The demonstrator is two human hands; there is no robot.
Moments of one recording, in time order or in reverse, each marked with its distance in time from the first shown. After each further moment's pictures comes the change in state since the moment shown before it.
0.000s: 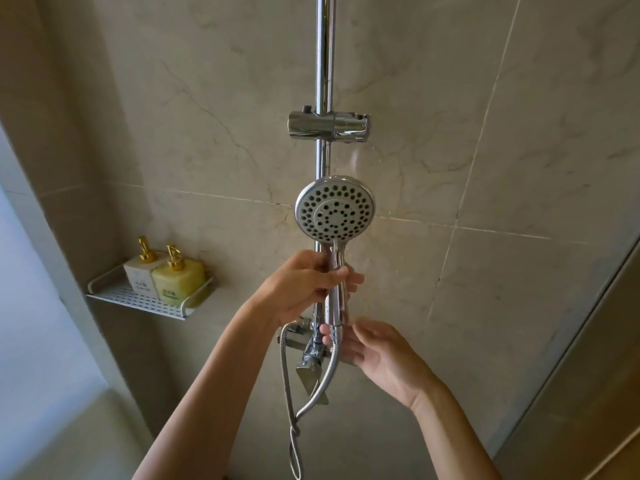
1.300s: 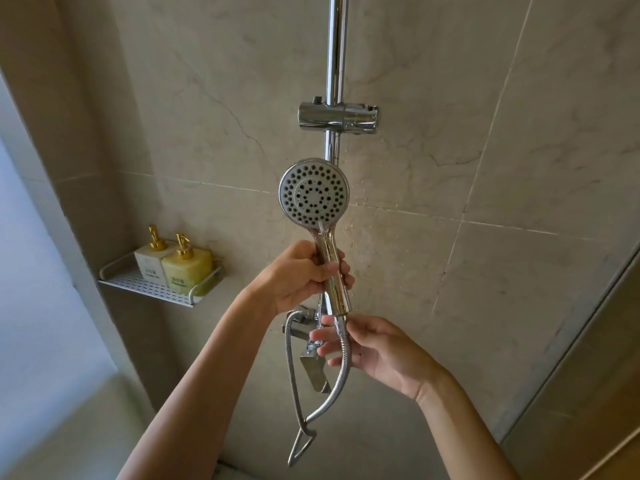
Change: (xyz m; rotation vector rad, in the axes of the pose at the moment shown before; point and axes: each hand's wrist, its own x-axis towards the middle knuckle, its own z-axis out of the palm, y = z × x) left_hand -0.009 0.003 -0.008 -0.152 -0.012 -0.033; right_hand -0.006 -0.009 0.015 -0.038 -0.087 0.172
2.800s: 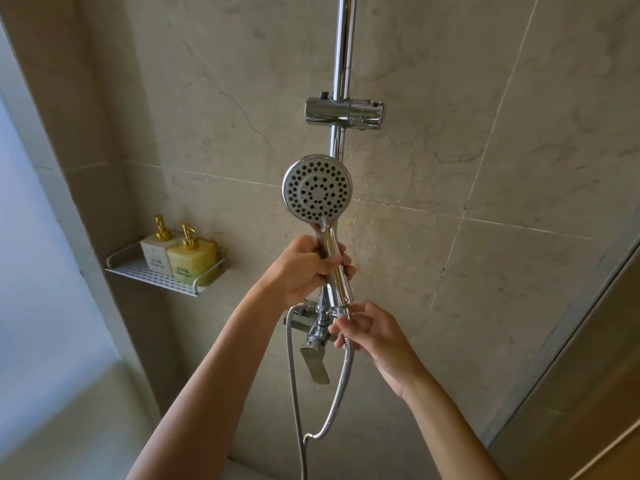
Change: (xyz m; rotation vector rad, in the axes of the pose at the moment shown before) left_hand -0.001 -0.009 0.008 -0.013 0.116 0.039; right_hand -0.001 0.018 0.004 -0.288 0.351 -0.161
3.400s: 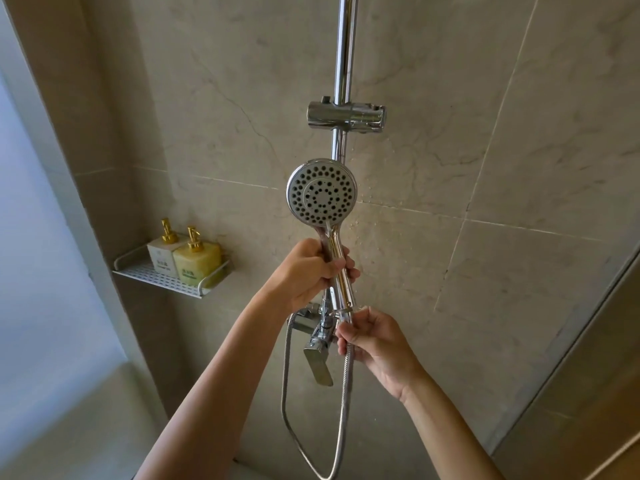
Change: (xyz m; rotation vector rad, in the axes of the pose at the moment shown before) left_hand -0.002 -0.004 0.003 -0.002 0.009 0.028; right_hand 0.004 0.010 0.001 0.266 -0.058 0.009
